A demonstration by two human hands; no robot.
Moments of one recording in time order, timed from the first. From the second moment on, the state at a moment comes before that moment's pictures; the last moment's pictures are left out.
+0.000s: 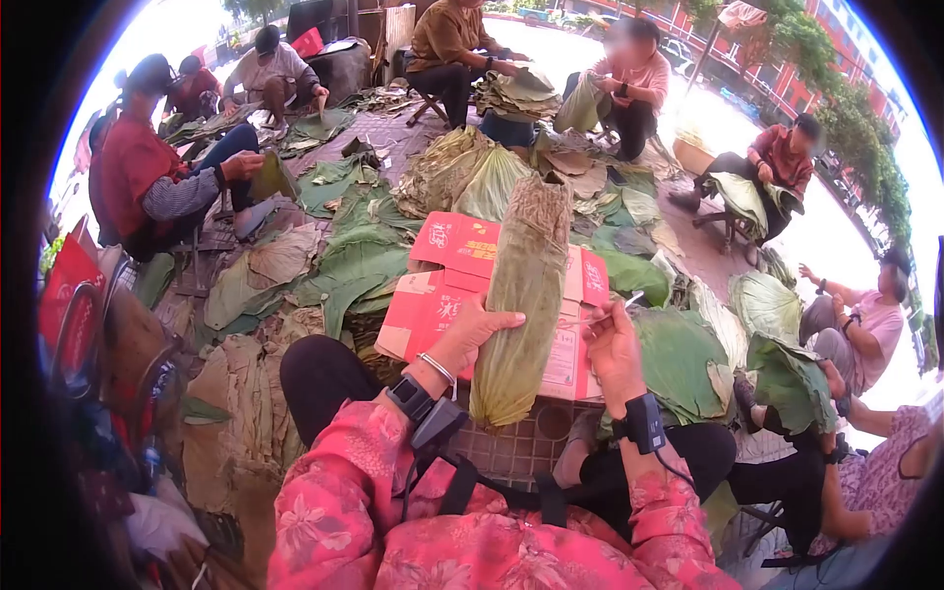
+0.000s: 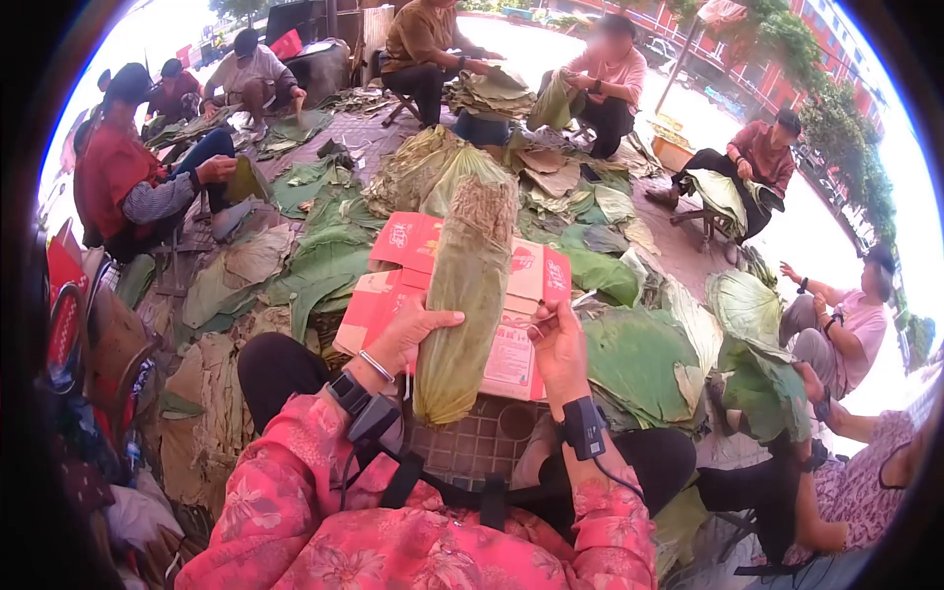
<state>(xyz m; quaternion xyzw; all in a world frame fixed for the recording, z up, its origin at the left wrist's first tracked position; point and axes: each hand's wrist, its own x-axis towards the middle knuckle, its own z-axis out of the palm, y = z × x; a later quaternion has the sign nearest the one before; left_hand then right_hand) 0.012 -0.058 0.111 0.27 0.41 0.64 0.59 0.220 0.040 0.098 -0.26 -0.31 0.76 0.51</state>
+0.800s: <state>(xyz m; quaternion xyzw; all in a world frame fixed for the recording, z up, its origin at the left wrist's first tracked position) 0.018 -0.010 -0.001 0.59 0.67 0.44 0.14 0.121 0.063 -0.029 -0.33 -0.56 0.68 0.32</state>
